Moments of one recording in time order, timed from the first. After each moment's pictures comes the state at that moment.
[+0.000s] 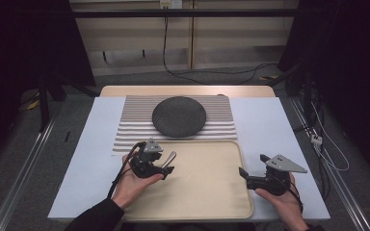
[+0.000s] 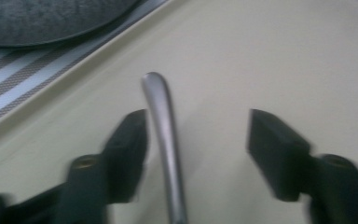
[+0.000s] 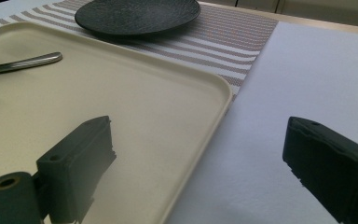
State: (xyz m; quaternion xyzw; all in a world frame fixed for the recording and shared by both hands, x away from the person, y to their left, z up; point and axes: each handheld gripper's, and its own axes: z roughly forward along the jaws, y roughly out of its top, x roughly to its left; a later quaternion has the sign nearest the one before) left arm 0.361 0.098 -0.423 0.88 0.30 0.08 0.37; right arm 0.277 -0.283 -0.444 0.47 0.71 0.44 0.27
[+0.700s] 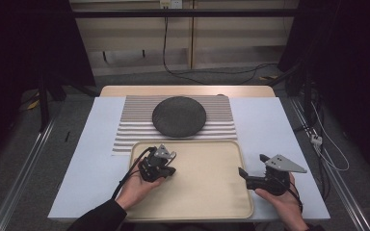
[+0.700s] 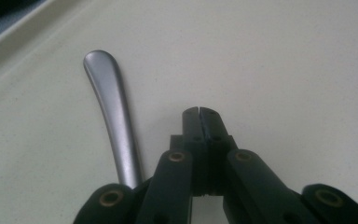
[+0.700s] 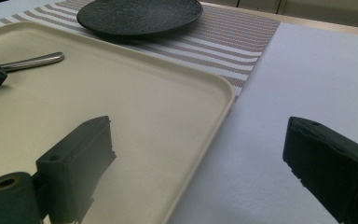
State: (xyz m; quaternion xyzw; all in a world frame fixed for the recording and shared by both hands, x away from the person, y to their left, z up) left arm 0.364 0.082 -0.443 0.91 0.26 0.04 0.32; right arm 0.277 -0.282 -0.444 0.47 0.72 0.44 0.27
